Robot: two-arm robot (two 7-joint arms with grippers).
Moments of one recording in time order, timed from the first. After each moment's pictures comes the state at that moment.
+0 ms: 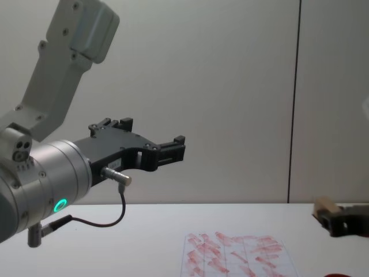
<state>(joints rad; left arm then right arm) -0.24 0.38 0.45 -1.63 -0.20 0.01 -0.01 0.21 0.20 -0.24 -1.47 0.13 0.36 0.09</state>
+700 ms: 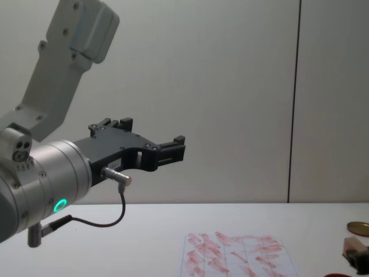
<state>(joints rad) -0.24 0.38 0.45 -1.63 -0.20 0.01 -0.01 0.27 0.20 -0.20 -1.27 0.13 0.34 0.06</state>
